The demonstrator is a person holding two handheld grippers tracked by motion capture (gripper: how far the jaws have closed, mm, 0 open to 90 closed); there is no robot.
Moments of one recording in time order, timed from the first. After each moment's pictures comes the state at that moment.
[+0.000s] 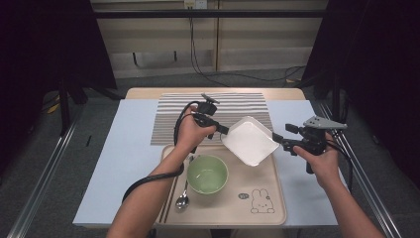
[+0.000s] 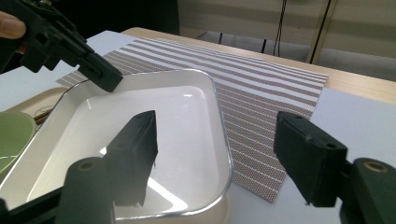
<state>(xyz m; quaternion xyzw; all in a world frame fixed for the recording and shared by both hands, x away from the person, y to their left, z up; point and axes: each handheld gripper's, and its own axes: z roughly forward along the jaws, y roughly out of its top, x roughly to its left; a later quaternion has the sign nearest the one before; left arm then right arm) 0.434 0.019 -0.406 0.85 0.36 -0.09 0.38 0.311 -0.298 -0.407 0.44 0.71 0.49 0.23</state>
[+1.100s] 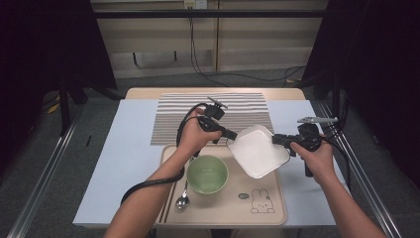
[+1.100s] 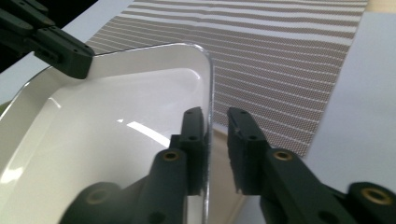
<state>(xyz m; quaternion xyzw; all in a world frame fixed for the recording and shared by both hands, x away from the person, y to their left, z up) 0.413 0.005 -0.394 0.86 0.29 -0.11 0.40 0.324 -0.298 -0.417 0.50 0.73 0.45 0.11</state>
